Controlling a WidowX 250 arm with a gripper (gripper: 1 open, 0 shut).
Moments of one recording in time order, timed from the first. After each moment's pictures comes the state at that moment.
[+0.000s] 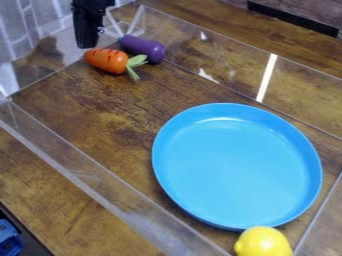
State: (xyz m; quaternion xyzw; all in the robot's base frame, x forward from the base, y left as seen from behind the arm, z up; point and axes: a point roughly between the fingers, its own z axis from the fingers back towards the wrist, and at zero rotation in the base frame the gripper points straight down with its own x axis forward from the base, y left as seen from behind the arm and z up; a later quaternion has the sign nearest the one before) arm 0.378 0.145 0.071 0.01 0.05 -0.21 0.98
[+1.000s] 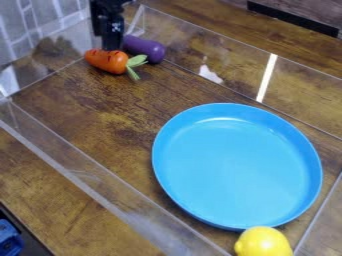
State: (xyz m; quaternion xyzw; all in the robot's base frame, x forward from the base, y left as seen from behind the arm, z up) arm 0.403 0.137 0.065 0.01 0.01 -0.29 0.96
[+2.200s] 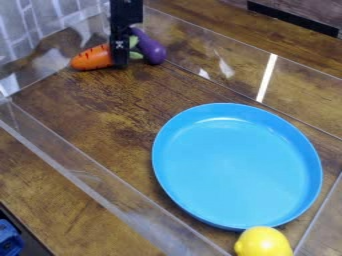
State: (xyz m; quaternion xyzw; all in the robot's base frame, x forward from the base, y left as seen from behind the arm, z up) arm 0.439 0.149 0.038 -0.01 0.00 -0.42 0.91
